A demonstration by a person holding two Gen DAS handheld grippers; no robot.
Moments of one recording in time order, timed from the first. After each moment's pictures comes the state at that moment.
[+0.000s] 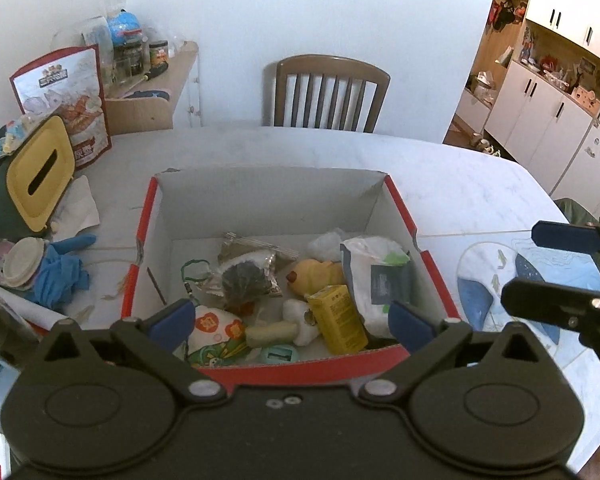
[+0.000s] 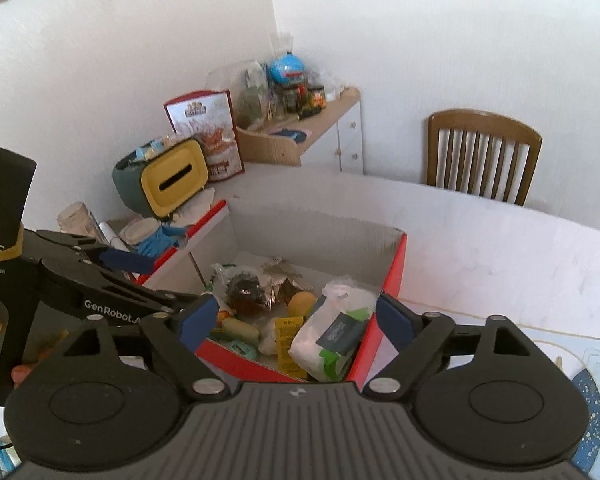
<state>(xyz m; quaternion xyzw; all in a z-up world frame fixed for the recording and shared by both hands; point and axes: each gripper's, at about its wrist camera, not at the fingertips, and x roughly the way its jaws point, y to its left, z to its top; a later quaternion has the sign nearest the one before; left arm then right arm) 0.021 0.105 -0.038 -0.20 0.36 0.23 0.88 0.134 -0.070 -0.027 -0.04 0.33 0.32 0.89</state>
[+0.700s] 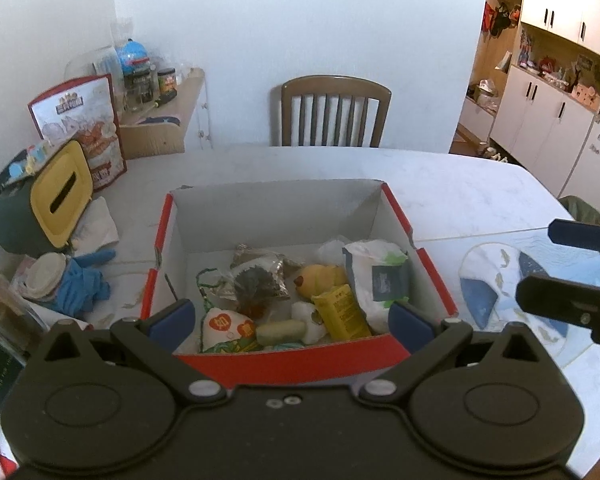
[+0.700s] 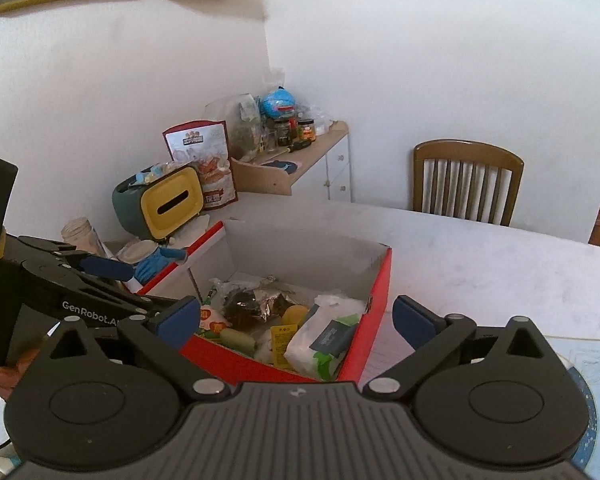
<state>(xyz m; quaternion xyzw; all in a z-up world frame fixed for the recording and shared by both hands) 0.004 0.082 -0.029 -0.16 0.34 0.25 0.89 0.102 -0.089 -0.030 -0.02 0.28 0.30 0.91</state>
